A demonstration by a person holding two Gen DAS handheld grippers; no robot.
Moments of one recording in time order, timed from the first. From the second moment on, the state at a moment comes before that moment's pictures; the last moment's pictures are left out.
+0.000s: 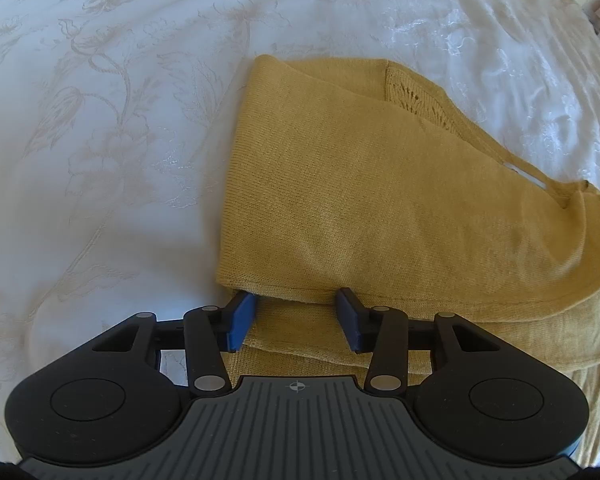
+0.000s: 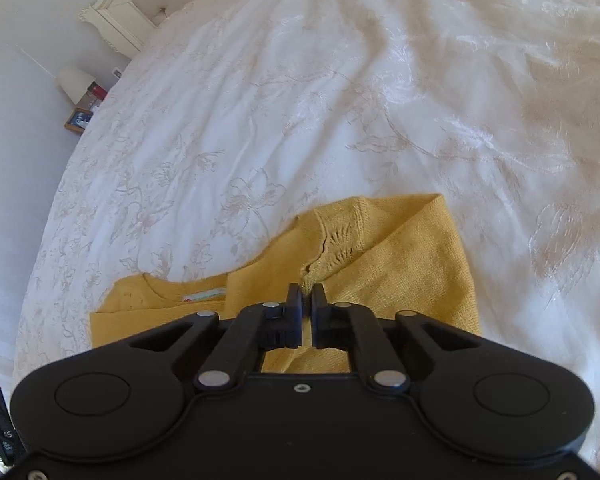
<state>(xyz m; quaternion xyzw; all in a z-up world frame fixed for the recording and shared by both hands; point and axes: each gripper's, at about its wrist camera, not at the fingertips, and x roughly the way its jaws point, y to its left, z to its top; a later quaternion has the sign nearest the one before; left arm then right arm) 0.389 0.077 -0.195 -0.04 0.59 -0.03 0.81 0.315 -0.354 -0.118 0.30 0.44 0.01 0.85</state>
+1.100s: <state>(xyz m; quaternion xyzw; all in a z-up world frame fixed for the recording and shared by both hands) 0.339 0.065 -0.153 -0.01 0.54 -0.09 0.84 0.237 -0.318 -0.111 0.22 0.48 -0.01 0.85</state>
